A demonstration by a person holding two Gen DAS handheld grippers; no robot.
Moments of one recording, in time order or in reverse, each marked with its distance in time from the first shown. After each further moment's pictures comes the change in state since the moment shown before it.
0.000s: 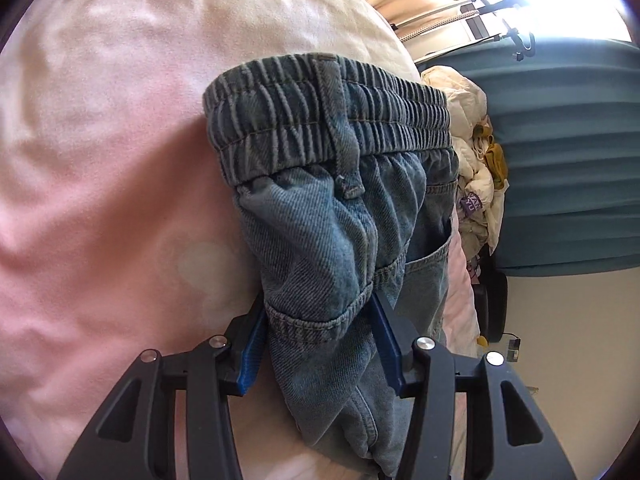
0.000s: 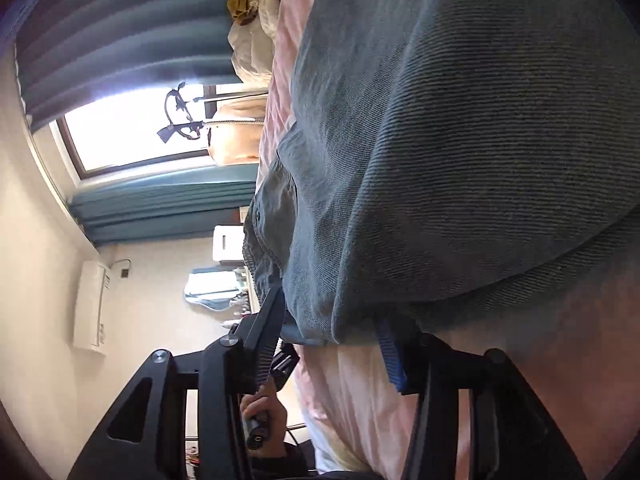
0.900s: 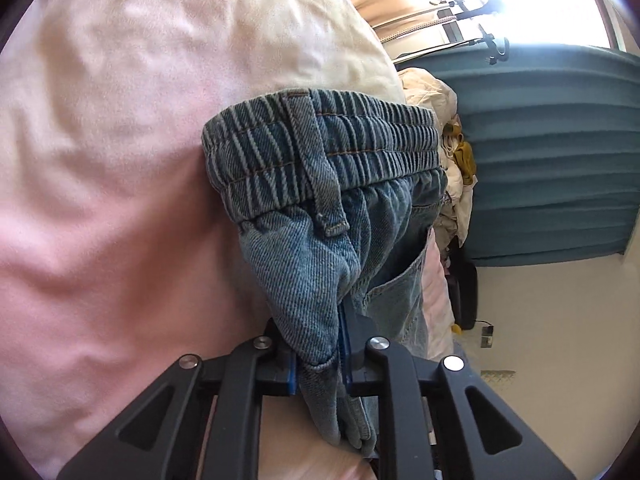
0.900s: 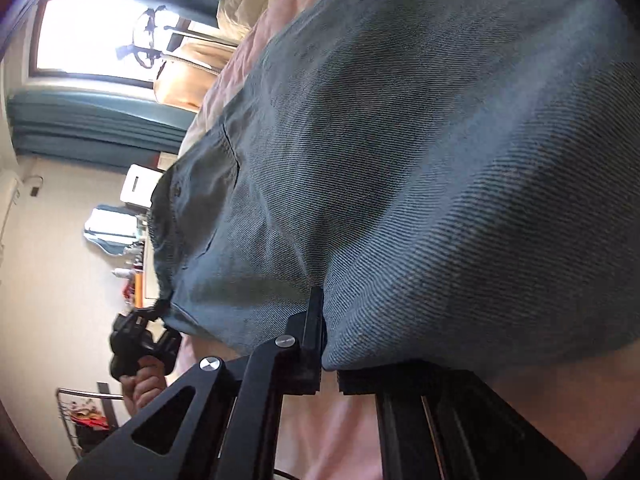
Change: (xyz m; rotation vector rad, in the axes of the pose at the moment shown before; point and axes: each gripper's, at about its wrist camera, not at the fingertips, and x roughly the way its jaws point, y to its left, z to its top) left arm -0.038 0.027 0.001 0.107 -0.016 -0.060; right arm 0.024 0.023 -0.012 -0.343 0.058 -0.454
